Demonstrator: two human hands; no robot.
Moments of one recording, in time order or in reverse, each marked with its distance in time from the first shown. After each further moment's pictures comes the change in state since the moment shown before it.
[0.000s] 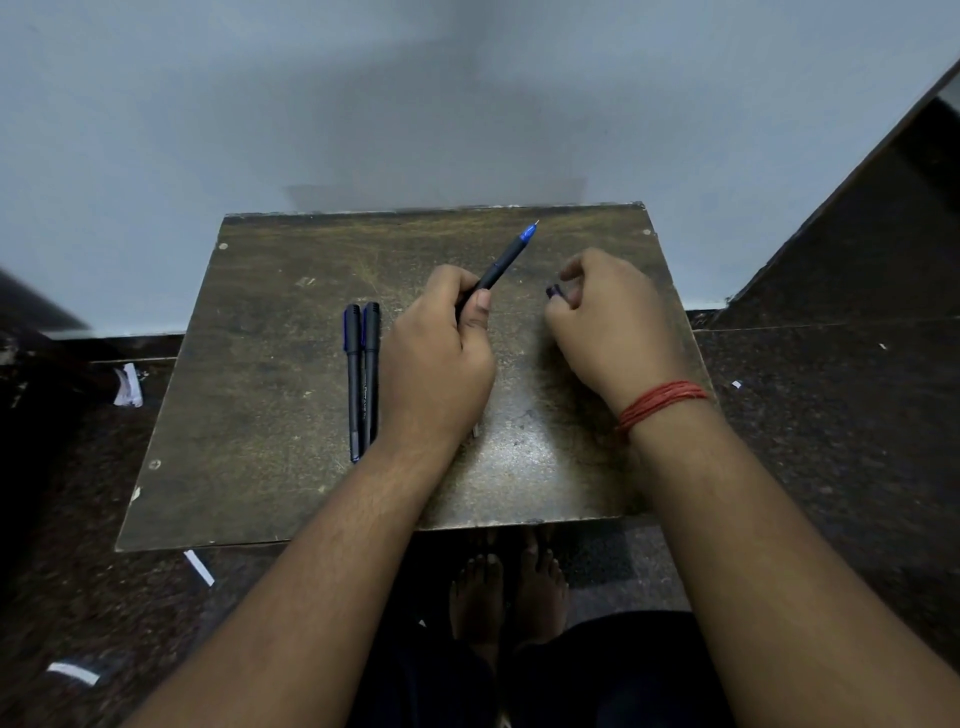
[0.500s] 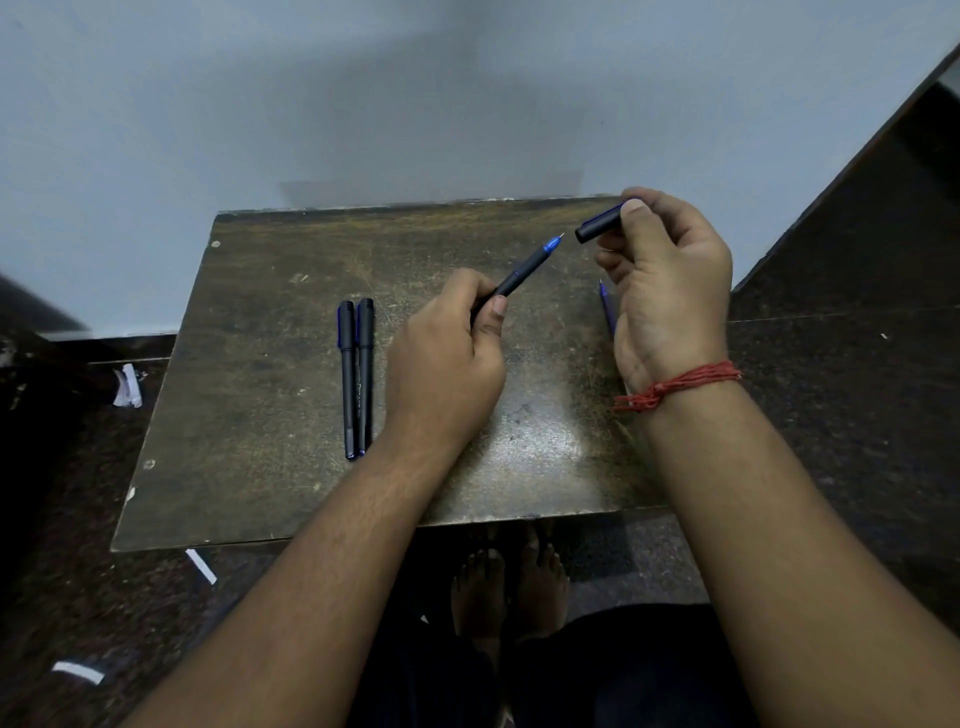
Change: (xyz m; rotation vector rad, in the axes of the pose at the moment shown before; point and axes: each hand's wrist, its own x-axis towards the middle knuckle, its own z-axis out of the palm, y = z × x) left_hand -0.004 0.005 0.003 0.050 -0.098 0.048; right_hand 0.015 0.013 -0.004 1.310 0.363 0.238
